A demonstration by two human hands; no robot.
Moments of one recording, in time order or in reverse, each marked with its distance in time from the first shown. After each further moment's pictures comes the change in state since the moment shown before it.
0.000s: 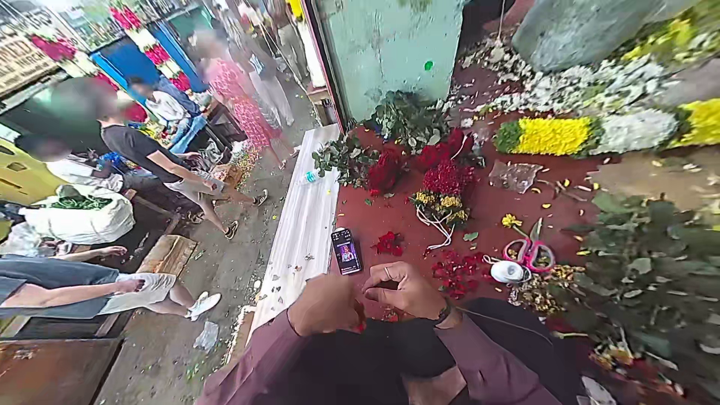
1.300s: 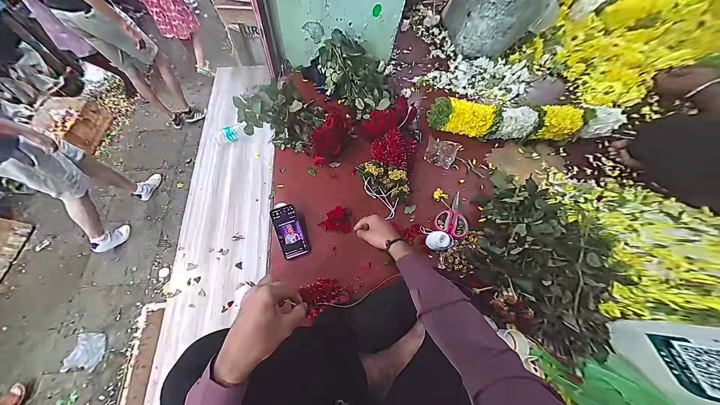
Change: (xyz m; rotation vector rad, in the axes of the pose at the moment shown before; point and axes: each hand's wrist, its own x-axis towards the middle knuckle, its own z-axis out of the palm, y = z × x) left_hand 0.035 -0.095 0.096 -0.377 0.475 0.131; right_hand -0.010 0.137 -0.129 -0.833 0.182 1.054
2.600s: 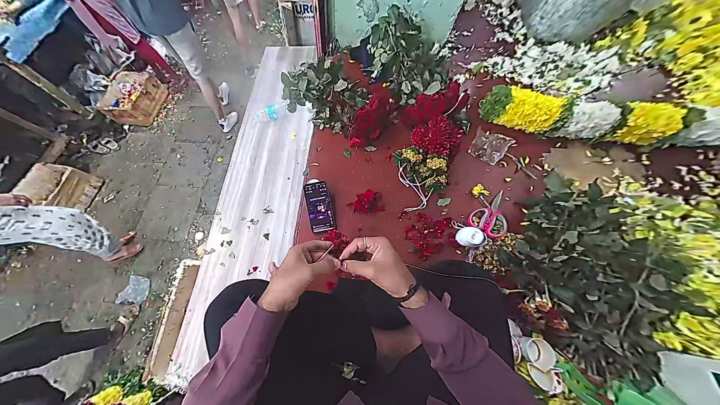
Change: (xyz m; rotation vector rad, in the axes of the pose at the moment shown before) left_hand -0.001 0.009 0.018 -0.961 -0.032 -0.289; right_hand -0.162 -0.111 0.047 0.786 -0.114 -0.498
